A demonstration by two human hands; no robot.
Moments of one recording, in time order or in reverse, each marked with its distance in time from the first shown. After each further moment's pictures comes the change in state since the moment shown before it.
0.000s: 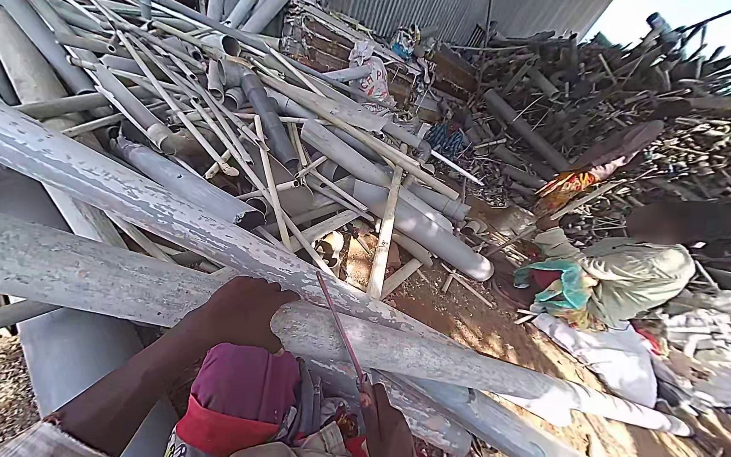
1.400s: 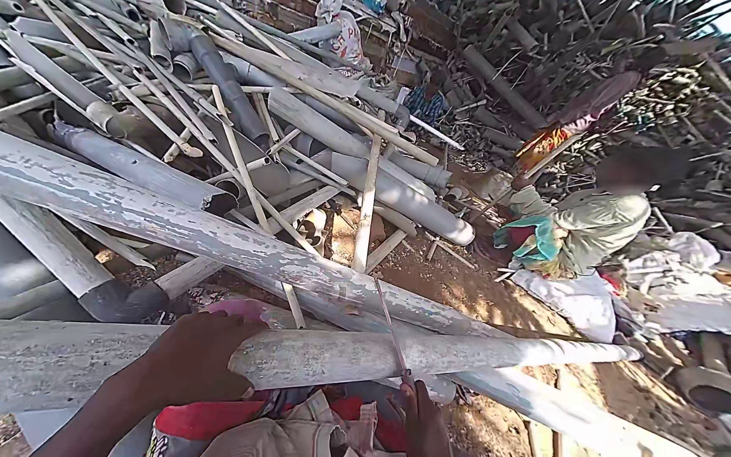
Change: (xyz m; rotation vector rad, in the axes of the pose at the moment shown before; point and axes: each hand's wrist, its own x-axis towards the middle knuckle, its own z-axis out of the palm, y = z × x) left_hand -0.034 0.019 0.040 -0.058 -0.122 -0.008; right_hand -0.031 0.086 -0.008 -0.017 0.196 0.281
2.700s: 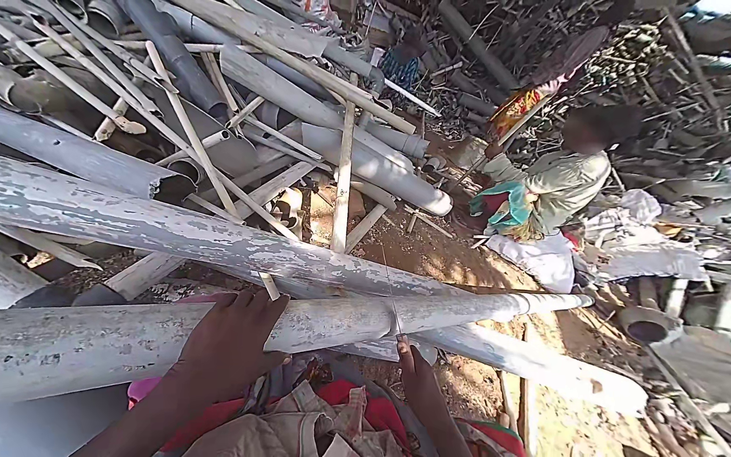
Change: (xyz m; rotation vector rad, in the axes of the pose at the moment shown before) left_hand 0.049 0.057 0.018 0.134 0.358 0.091; right_hand 0.028 0.003 -0.021 0.112 -0.124 0.150
